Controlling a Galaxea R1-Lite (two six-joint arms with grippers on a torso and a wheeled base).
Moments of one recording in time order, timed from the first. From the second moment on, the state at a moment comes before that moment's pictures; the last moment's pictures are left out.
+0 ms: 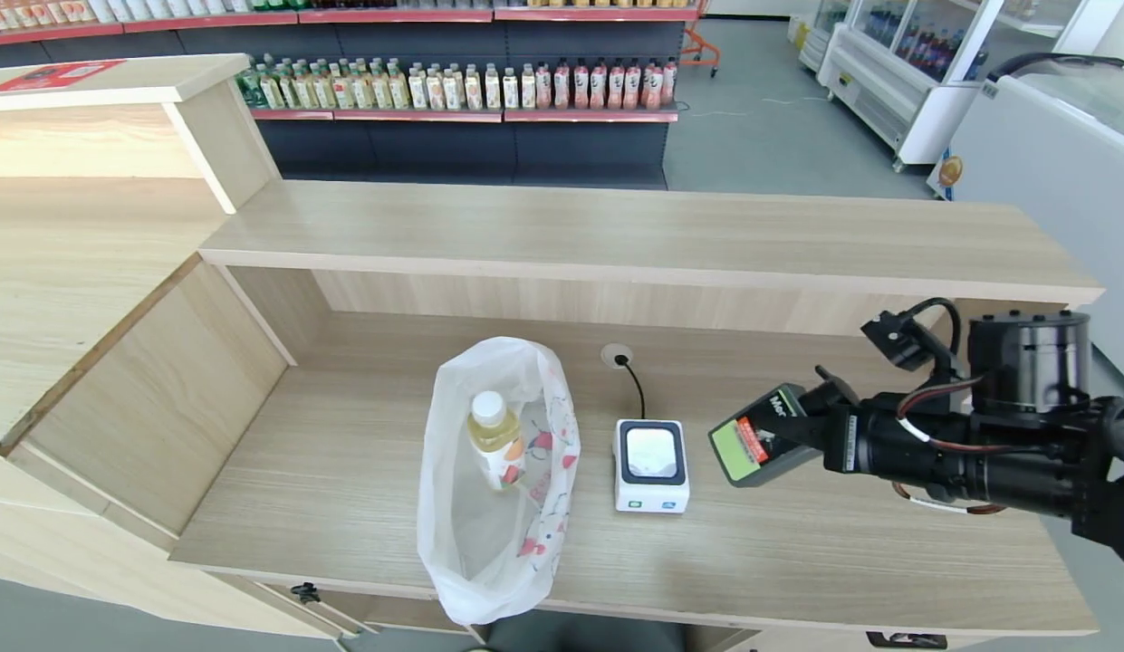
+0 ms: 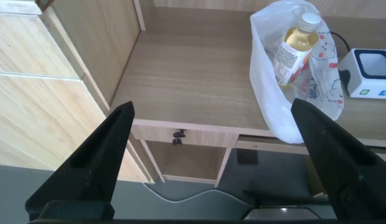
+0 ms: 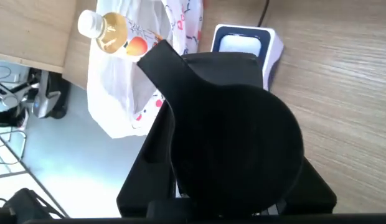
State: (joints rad) left arm 0.00 0.00 0.00 0.00 0.00 0.00; right arm 0.28 1.63 -0.63 -0.60 0.35 0.28
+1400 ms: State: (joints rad) left arm 0.00 0.00 0.00 0.00 0.00 0.00; right arm 0.32 2.07 -0.86 -0.76 0.29 0.17
